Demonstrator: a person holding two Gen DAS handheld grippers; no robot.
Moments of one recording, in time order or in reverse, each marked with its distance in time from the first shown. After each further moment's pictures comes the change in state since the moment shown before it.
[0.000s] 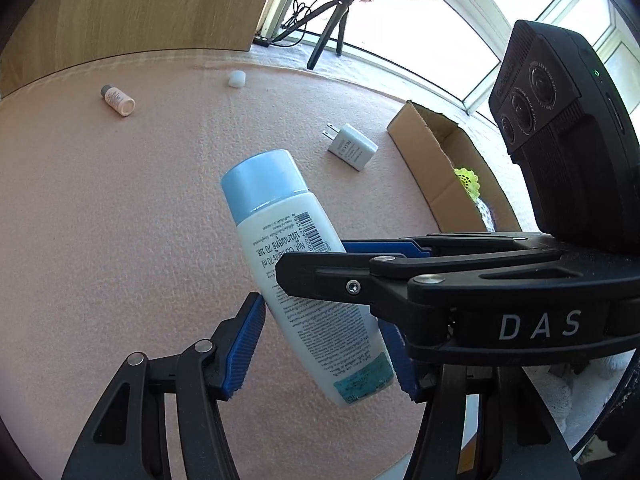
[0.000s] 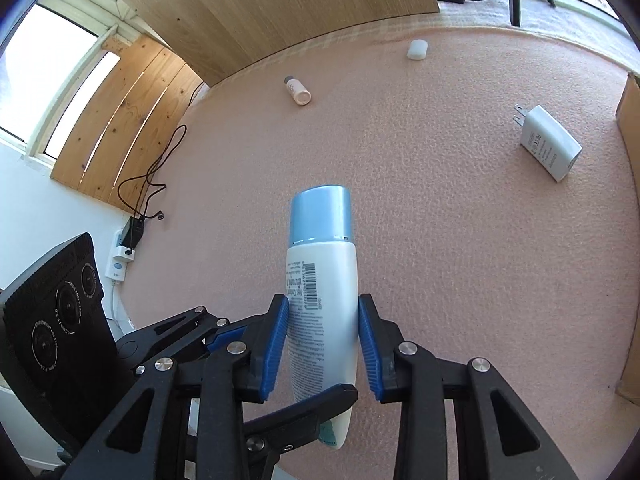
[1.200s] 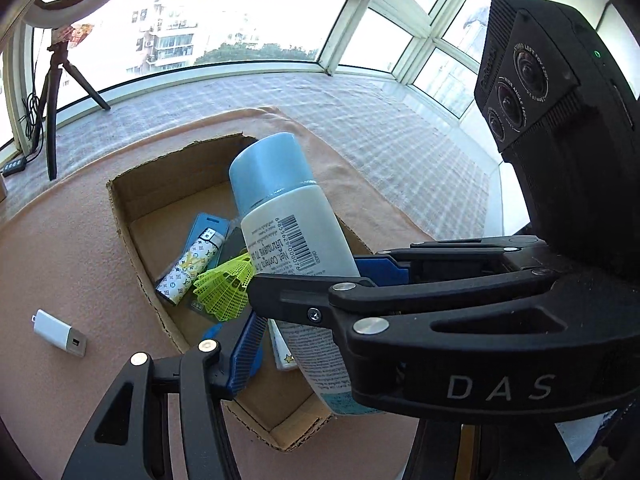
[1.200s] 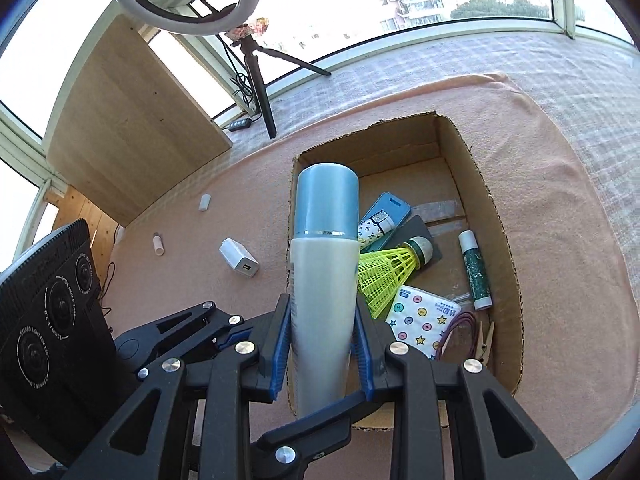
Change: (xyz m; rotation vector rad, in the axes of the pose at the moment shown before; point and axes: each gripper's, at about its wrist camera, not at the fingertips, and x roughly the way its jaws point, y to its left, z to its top) left arm 0.136 -0.277 0.104 0.415 0.074 -0.213; right arm -0.192 -0.209 -0.007 0.282 -0.279 -0.183
